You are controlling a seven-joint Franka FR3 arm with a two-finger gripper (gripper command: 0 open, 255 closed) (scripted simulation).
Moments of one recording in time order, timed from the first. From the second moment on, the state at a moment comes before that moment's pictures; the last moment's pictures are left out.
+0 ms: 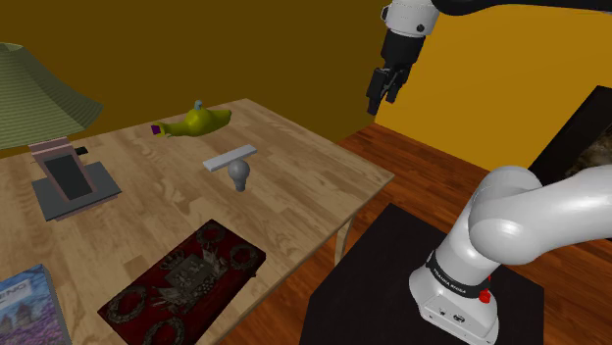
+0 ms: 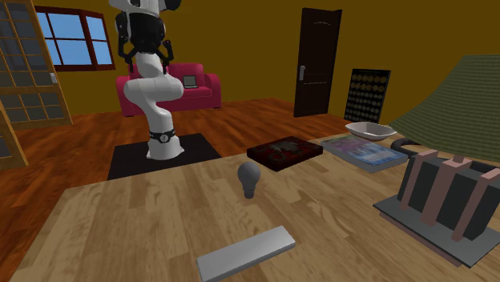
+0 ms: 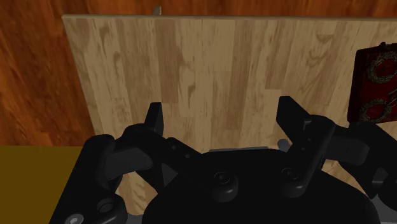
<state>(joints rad) 0.02 -0.81 -0.03 -2.40 -0.10 1.66 0.01</state>
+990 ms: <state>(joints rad) 0.05 -0.44 0.13 -2.37 -0.08 2.02 0.23</state>
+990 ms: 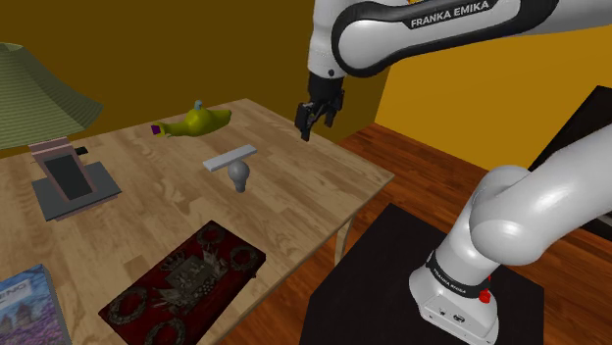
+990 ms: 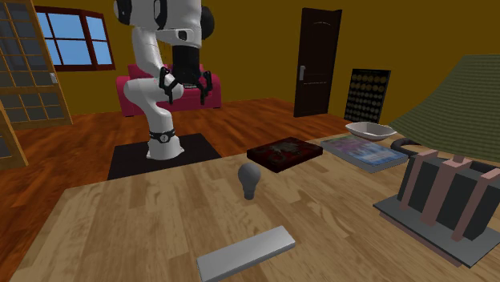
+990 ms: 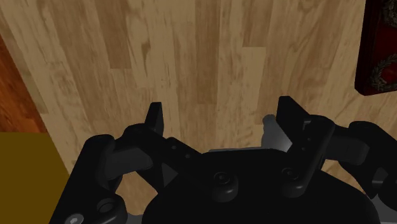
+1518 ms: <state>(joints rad) 0.05 -0.15 0.22 -2.24 -0.15 2.17 0.39</state>
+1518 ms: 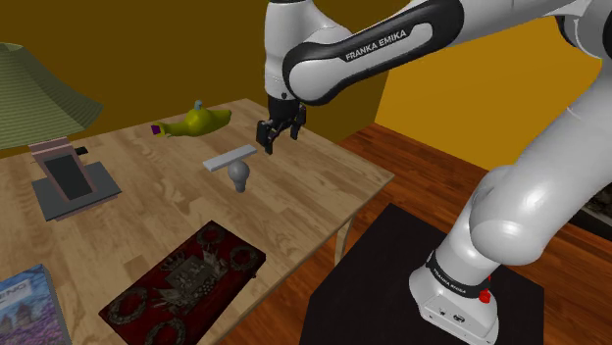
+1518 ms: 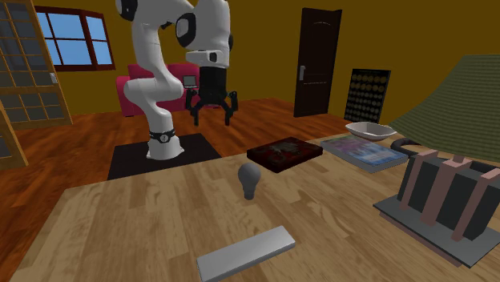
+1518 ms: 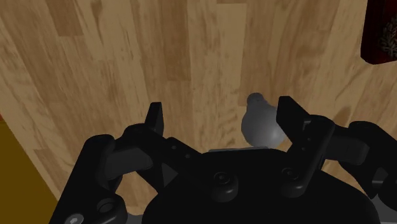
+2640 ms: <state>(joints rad) 0.12 0.34 0.24 -1.90 -0.38 2.30 0.64</state>
